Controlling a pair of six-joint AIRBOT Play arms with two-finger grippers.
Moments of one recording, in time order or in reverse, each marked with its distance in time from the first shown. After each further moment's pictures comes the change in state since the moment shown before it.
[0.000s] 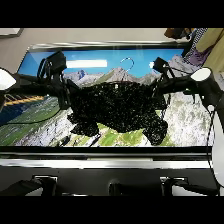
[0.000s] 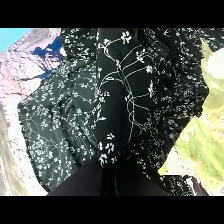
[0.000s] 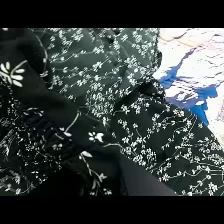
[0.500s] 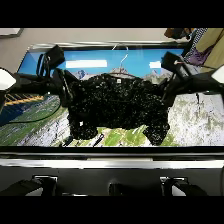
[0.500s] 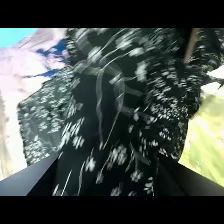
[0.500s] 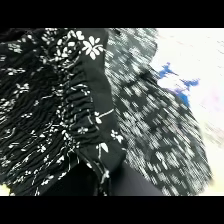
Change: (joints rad) left arm 0.000 0.000 0.000 0.003 0.063 -0.130; right arm 0.000 0.268 0.000 -0.204 0.101 0.161
